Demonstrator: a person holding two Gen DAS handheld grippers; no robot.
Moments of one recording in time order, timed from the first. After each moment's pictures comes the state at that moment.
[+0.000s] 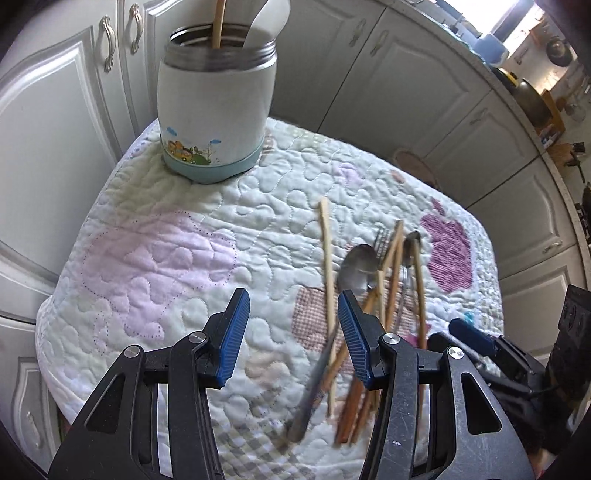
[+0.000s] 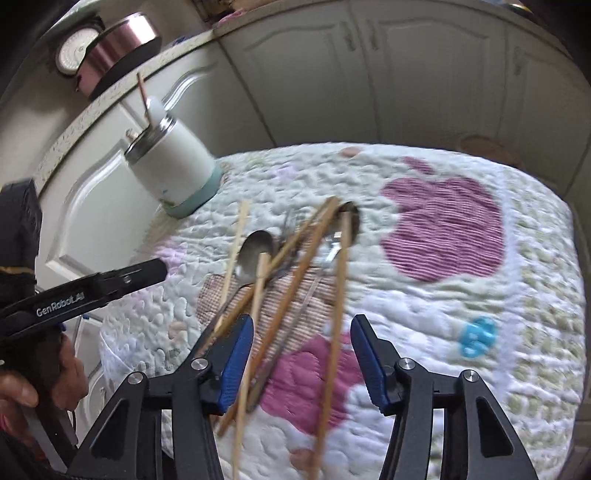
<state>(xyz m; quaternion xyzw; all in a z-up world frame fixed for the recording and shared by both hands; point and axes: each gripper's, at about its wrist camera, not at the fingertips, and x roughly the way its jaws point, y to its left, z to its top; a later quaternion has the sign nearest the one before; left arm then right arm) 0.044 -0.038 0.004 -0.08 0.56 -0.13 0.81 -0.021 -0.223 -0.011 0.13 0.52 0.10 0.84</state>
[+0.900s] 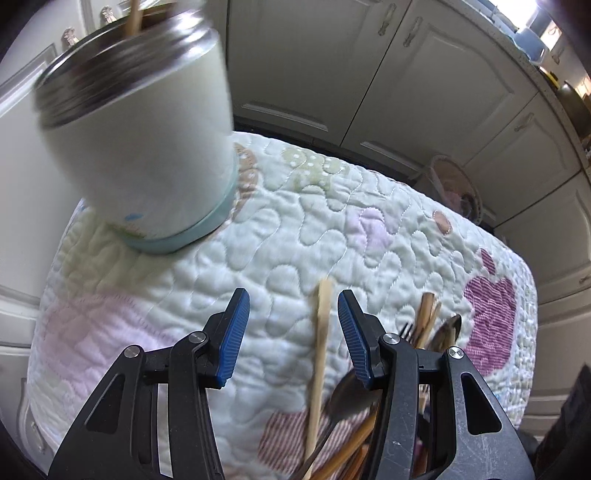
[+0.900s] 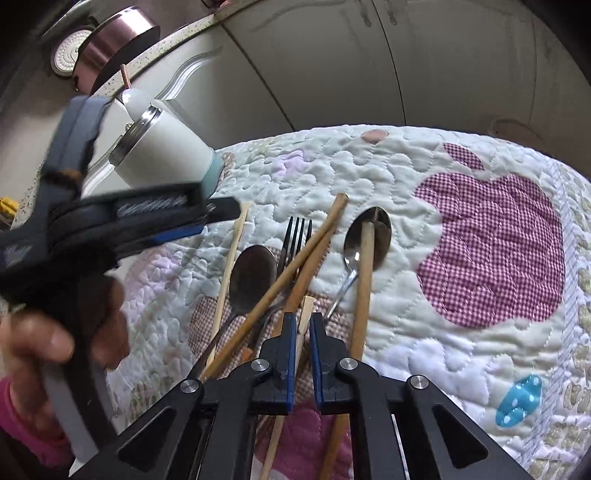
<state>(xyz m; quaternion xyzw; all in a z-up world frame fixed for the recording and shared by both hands) 0.129 -0.094 -0.031 -0.05 0.58 -0.06 0.81 0.017 -0.238 -0.041 0.17 0.54 0.14 0.81</state>
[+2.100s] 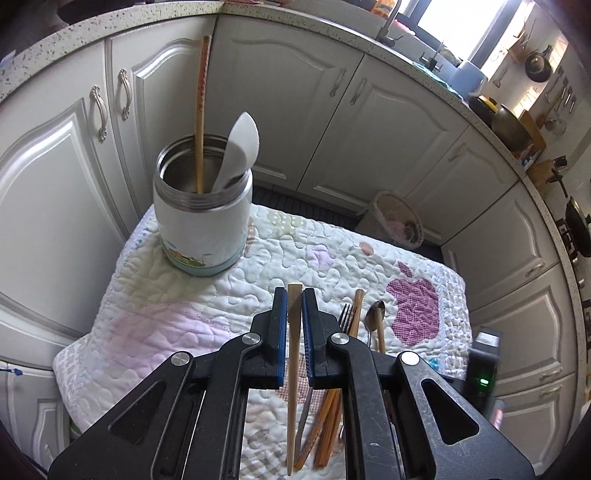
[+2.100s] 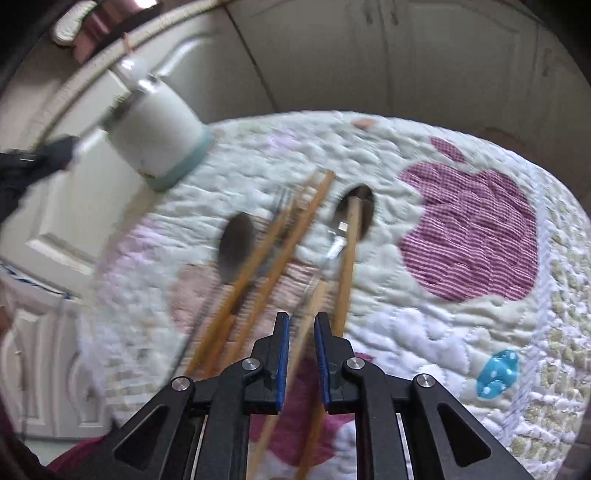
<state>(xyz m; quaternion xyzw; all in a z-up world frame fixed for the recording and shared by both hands) 0.072 -0.031 0.080 -0.09 0.50 -0.15 0.85 0.004 -0.238 -0.037 0.10 0.57 0.09 0.81</state>
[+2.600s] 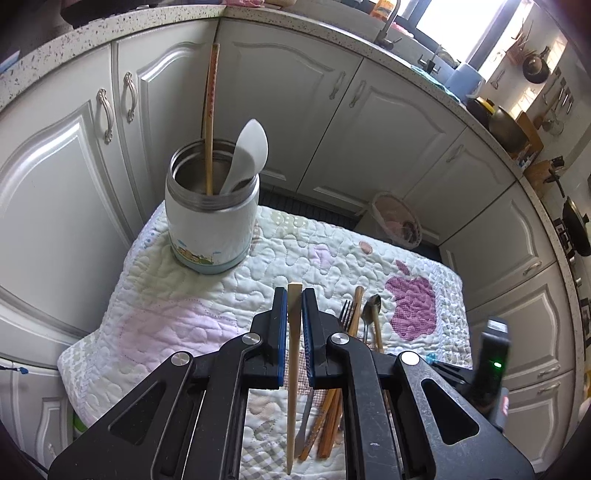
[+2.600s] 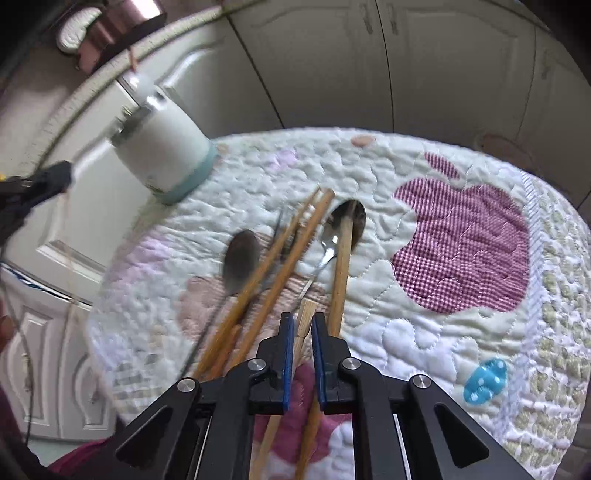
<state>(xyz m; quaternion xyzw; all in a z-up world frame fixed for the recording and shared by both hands) 0.065 -0.022 0.089 -0.09 0.49 -0.16 0.85 -0.008 -0.248 -0.003 0.11 0.54 0.12 0.83</state>
